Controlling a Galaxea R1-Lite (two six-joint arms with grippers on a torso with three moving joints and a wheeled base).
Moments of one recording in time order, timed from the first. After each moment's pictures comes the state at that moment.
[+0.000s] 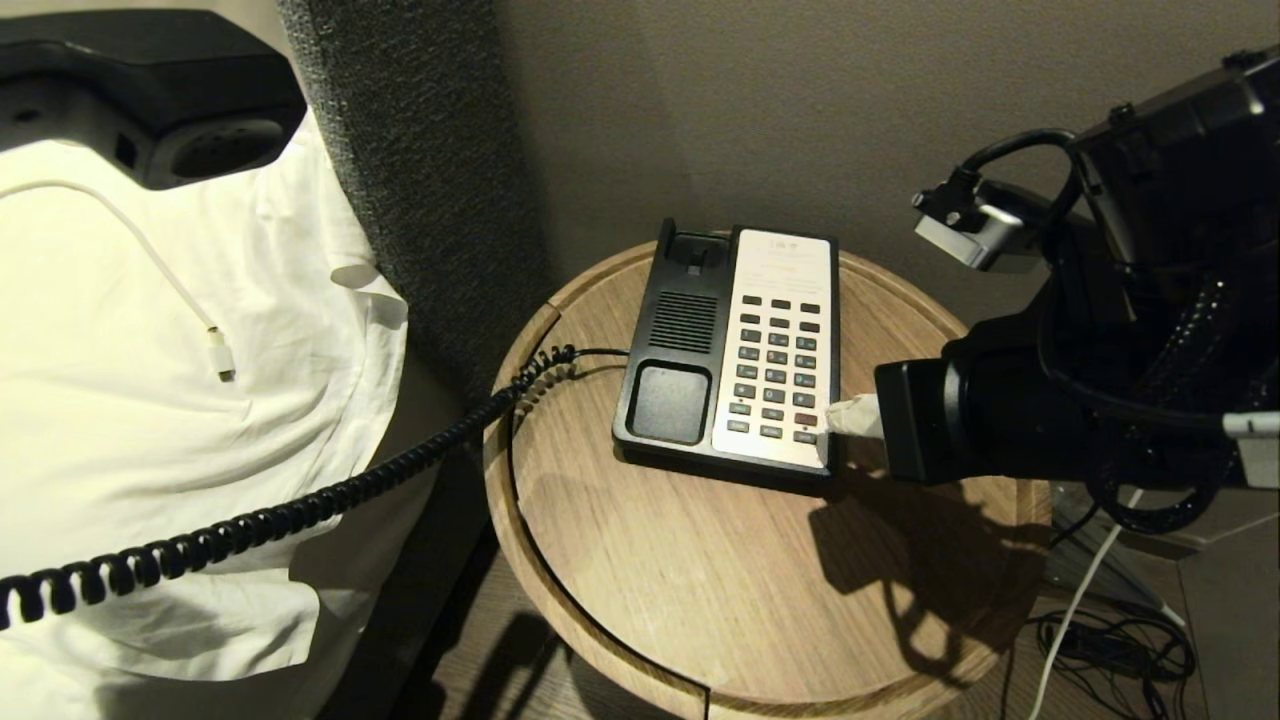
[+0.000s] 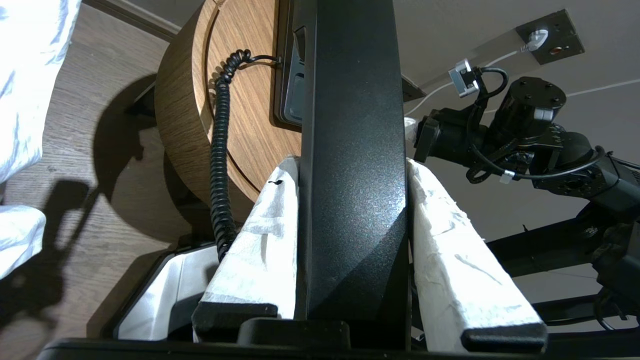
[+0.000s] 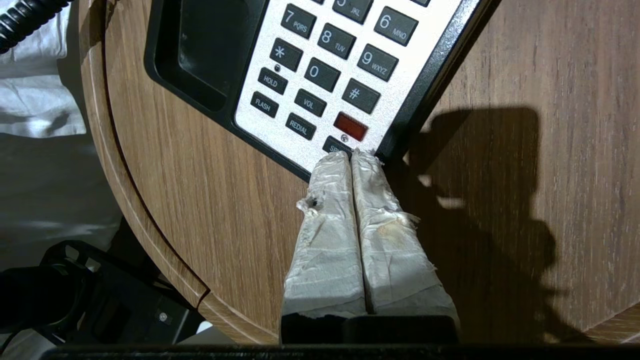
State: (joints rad) left arm -0.92 0.99 -1.65 0.87 0.21 -0.66; right arm 0.84 1.51 -1.28 0.39 -0.23 0.40
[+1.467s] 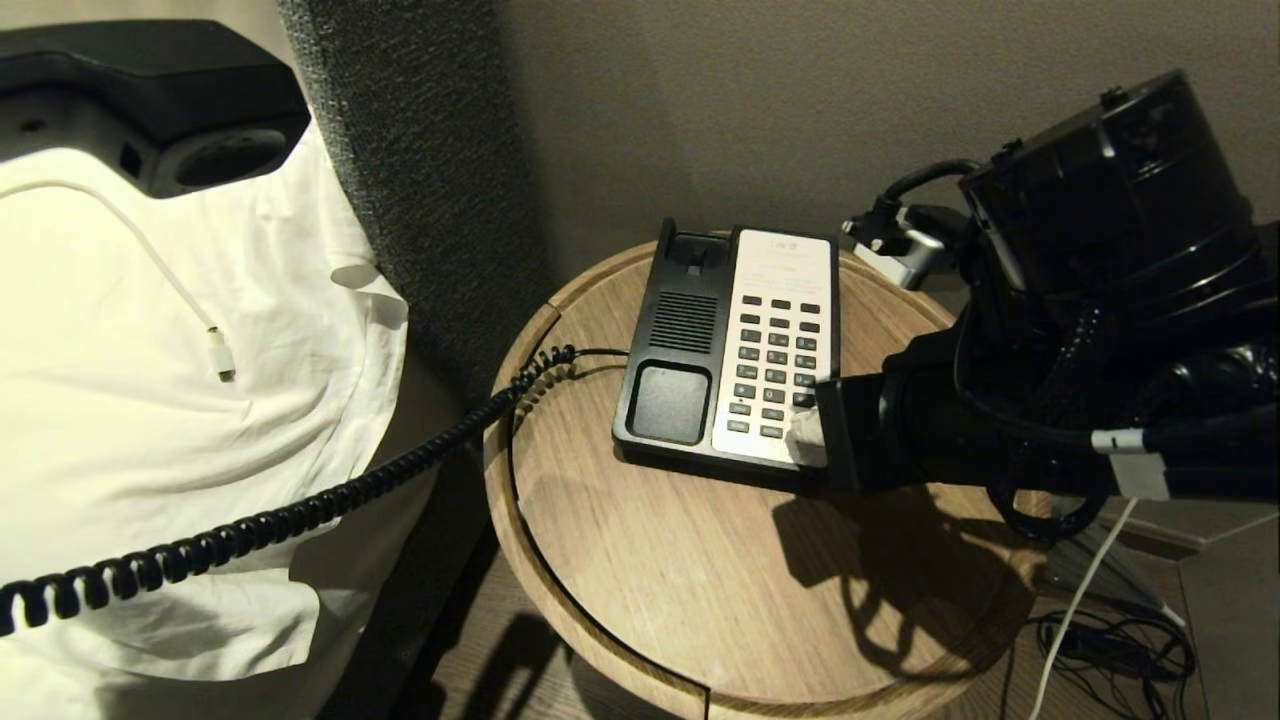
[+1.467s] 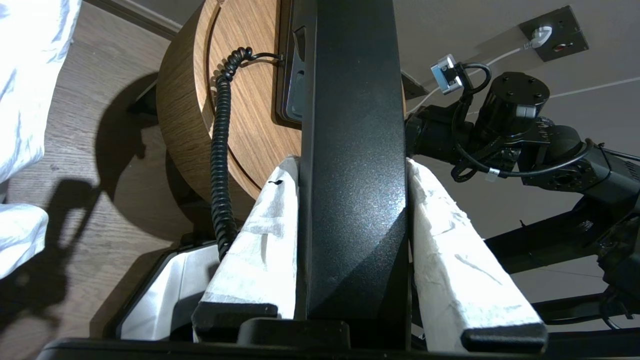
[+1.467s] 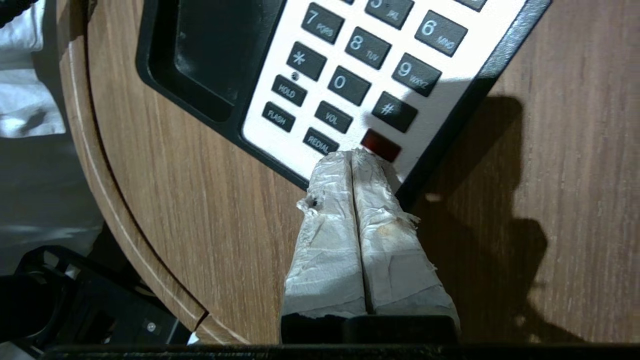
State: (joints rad) left arm -0.92 0.99 -1.64 0.87 0.21 -0.66; right arm 0.88 1.58 -1.32 0.39 -0.28 0.40
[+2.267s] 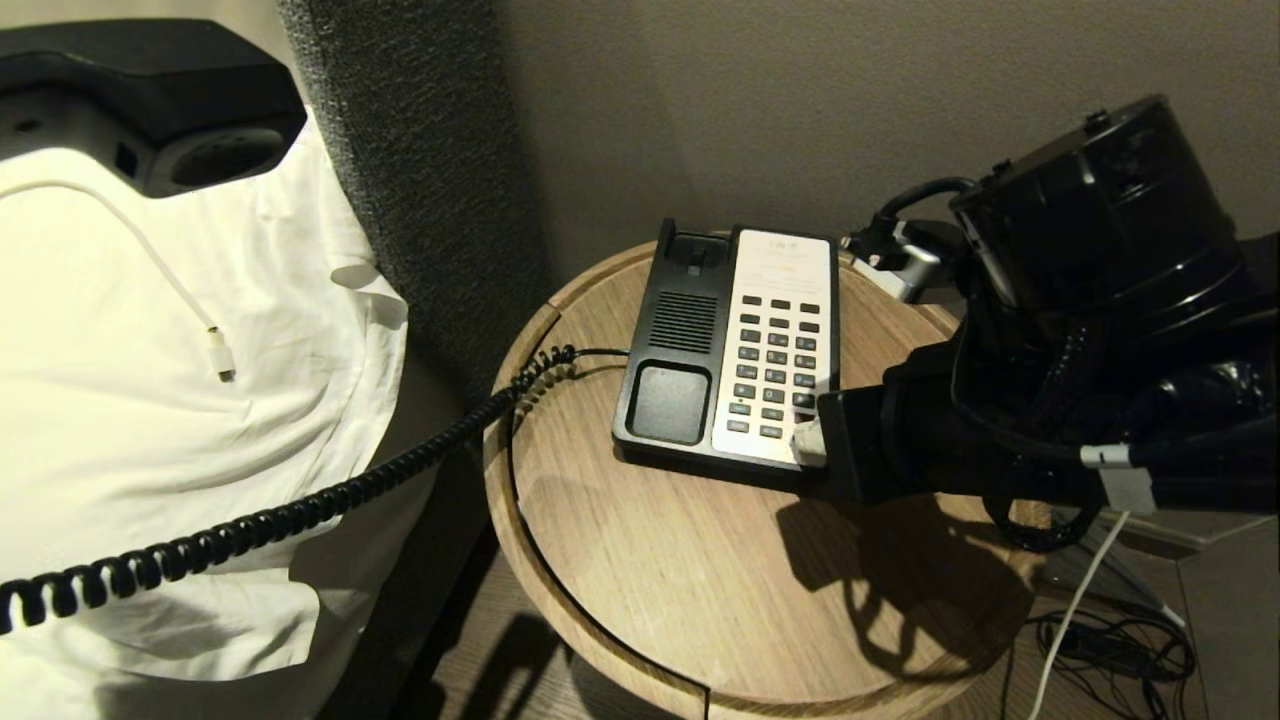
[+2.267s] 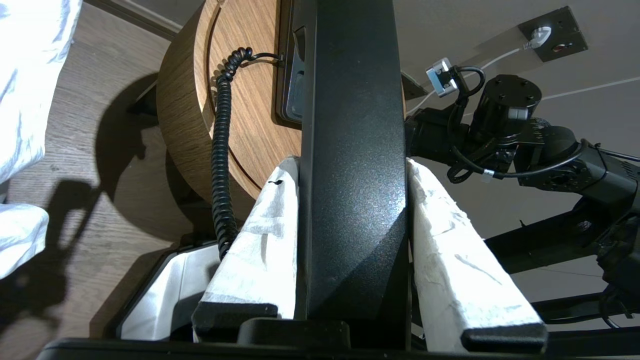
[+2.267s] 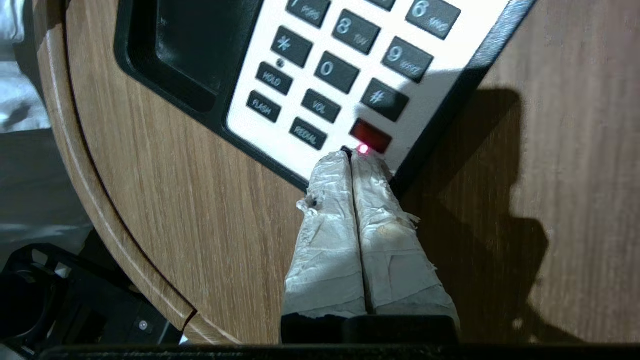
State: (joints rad) left arm -0.92 0.98 -1.64 0.87 0.21 -0.66; right arm 0.87 1.59 -1.30 0.39 -0.28 0.40
